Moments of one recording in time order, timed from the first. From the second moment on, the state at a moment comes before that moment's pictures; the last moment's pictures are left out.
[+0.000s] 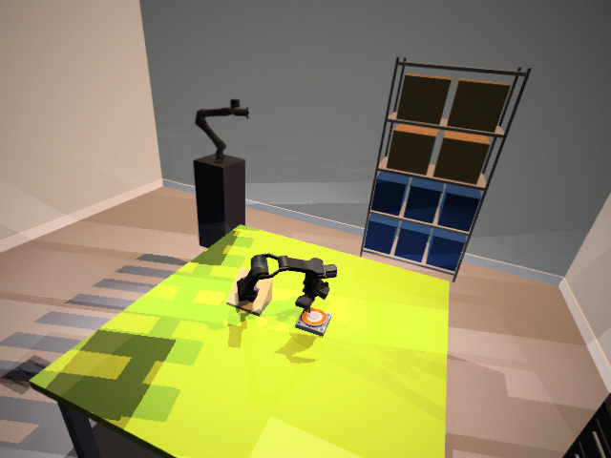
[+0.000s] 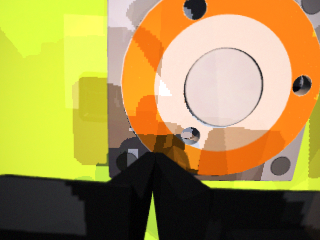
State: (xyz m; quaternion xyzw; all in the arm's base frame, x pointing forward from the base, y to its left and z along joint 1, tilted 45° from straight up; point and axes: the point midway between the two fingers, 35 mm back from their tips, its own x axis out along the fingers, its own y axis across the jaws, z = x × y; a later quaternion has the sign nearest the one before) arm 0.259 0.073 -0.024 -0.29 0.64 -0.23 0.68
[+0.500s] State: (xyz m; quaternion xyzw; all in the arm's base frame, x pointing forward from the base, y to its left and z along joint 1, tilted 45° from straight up) arm 0.254 0.066 -0.019 -0.29 0.64 -0.23 0.67
